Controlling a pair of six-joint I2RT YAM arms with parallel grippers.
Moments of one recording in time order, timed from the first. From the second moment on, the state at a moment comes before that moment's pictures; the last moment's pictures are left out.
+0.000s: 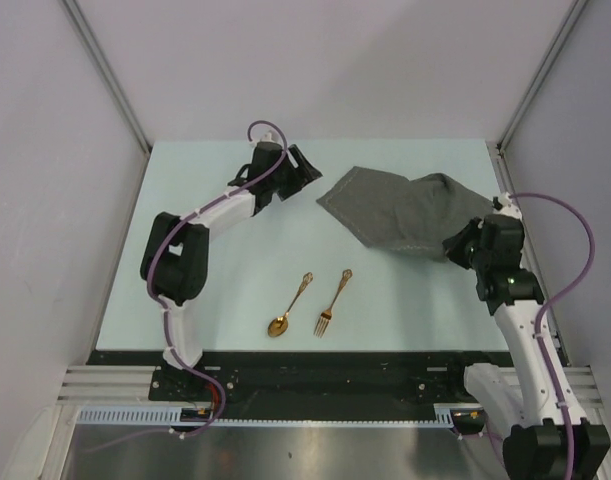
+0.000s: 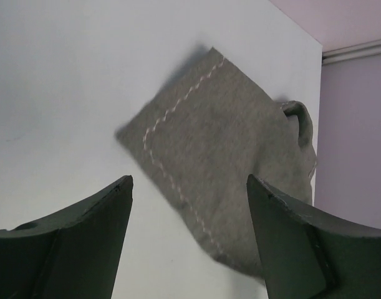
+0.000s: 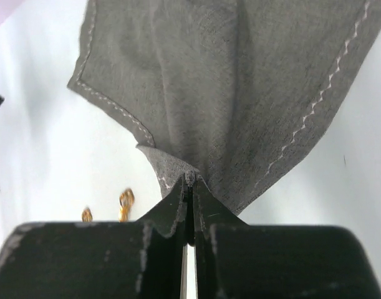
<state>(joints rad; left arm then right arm) -0.42 1.95 1.45 -0.01 0.11 -0.87 0.02 0.89 0.79 -0.47 -0.01 0.53</state>
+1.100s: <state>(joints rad) -0.58 2.35 1.86 -0.37 -0.26 -0.81 -0.02 0.77 0.73 -0.57 -0.13 0.60</state>
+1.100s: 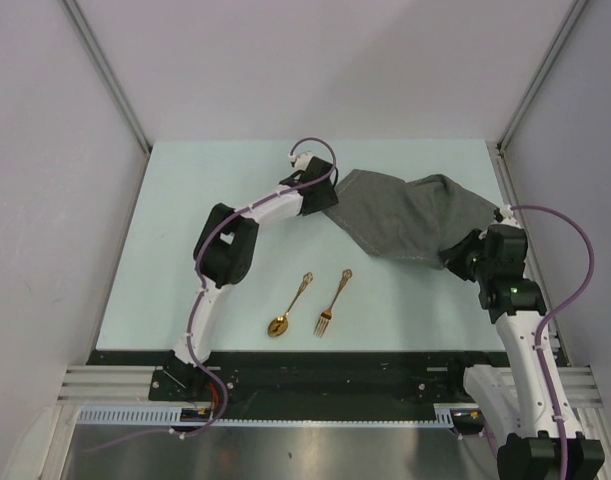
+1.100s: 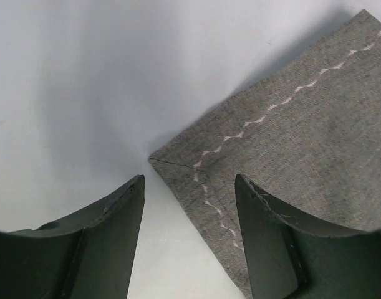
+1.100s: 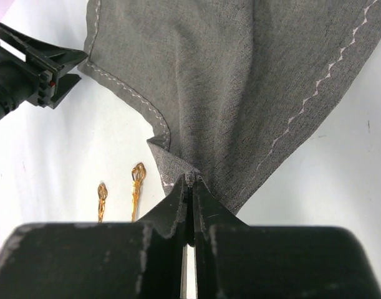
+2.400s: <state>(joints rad) -0.54 1.27 1.58 0.40 -0.05 -0.53 -0.05 0.46 1.38 -0.31 -0.20 0.29</state>
